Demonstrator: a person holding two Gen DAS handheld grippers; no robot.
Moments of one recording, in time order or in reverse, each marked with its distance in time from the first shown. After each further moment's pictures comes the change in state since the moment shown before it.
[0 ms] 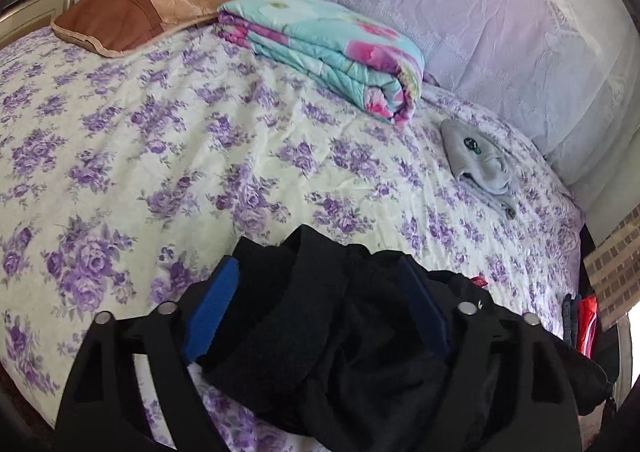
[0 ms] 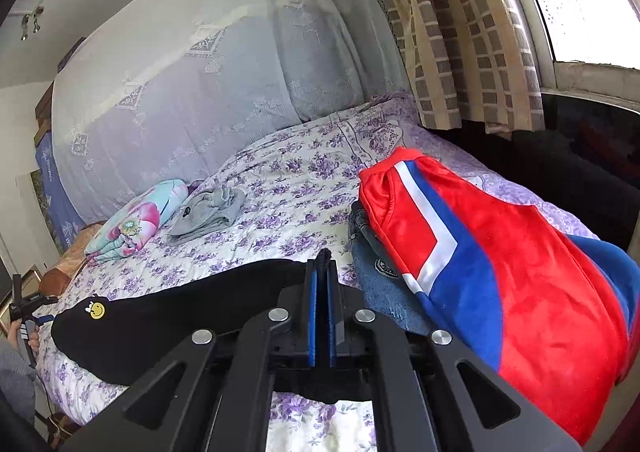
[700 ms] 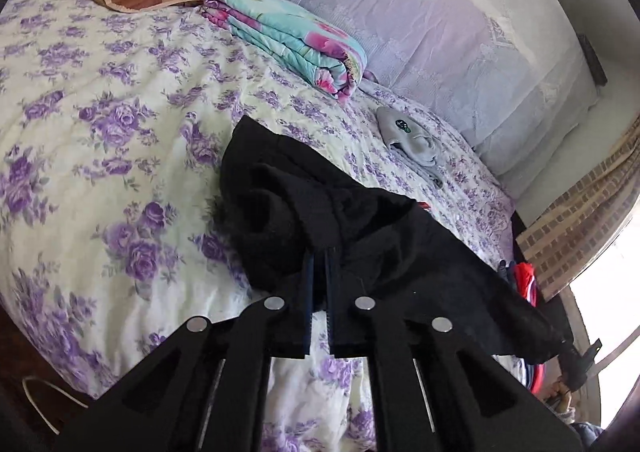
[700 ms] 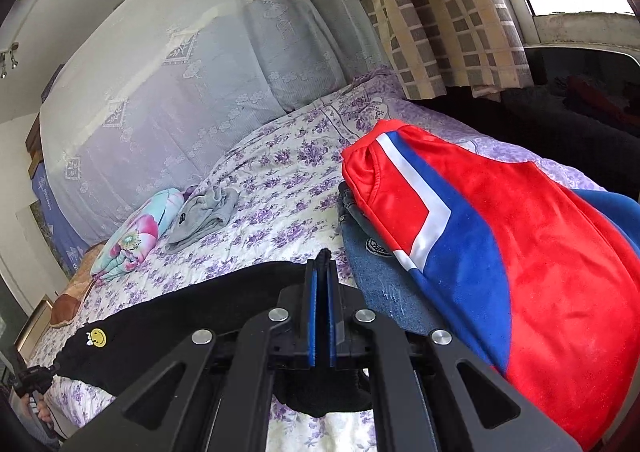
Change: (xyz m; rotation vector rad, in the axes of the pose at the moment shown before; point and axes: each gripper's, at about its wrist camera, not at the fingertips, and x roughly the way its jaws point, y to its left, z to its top) left arm -0.076 0.040 -0.112 -0.043 -0.069 -0.273; right arm 0.015 -0.026 -0.013 0.119 0.024 0.018
